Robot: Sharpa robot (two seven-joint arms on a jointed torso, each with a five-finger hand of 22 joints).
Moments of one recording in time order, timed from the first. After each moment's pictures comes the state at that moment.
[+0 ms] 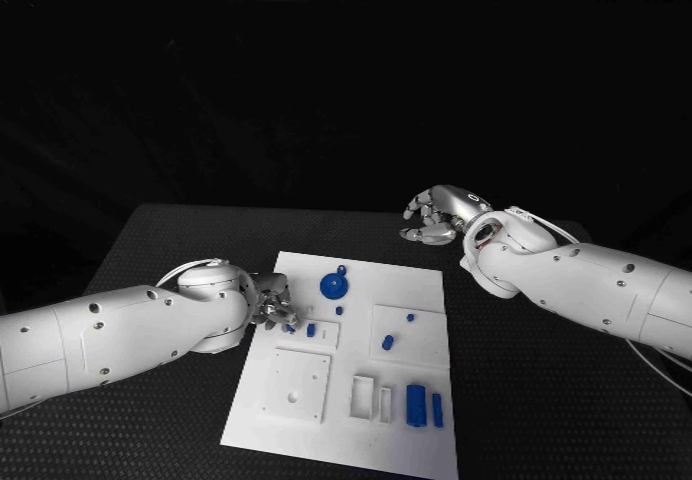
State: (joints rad) left arm 1.31 -0.74 -0.24 1.47 -1.25 0.02 -0.48; left_hand 0.89 -0.01 0.60 -0.17 0.34 1.19 0.03 0.30 0.72 1.36 -0.04 0.89 0.72 1.13 -0.13 1.33 0.72 0.06 0.95 -0.14 1.11 1.31; right arm 1.24 -0.68 -0.02 1.24 -1.41 -0.45 -0.13; right_hand 1.03 -0.26 0.56 -0.10 0.34 0.89 0.14 0.30 0.40 1.00 0.03 1.23 1.02 1.27 -0.09 1.20 1.06 0.22 1.11 -0.03 1.00 1.30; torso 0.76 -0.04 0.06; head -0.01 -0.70
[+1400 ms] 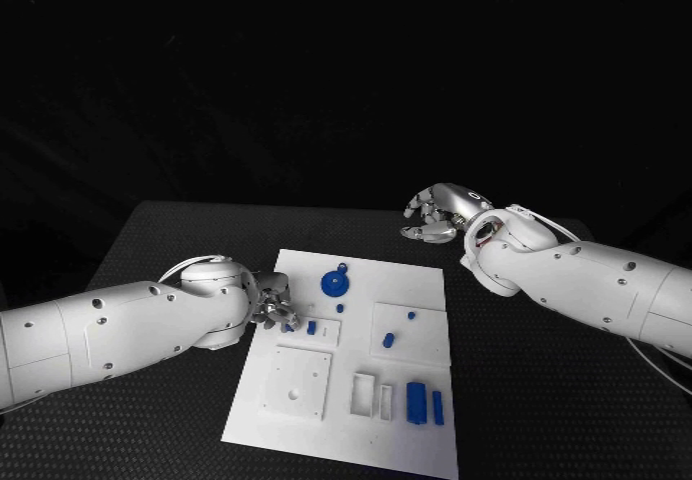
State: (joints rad) left arm 1.31 -0.74 -0.24 1.46 -1.25 0.06 -0.48; left_hand 0.89 -0.01 0.60 -0.17 0.34 1.20 0.02 0.33 0.71 1.36 -0.06 0.89 0.72 1.13 -0.13 1.33 0.72 0.06 0.95 -0.14 1.11 1.31; right arm 1.24 -0.68 -0.02 1.24 -1.41 -0.45 -0.13; right_hand 1.03 -0.26 0.56 -0.11 0.34 0.89 0.14 0.30 0.40 1.00 0.03 1.23 1.02 1.27 -0.09 1.20 1.06 0.22 1.11 -0.03 1.00 1.30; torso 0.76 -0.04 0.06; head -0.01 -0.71
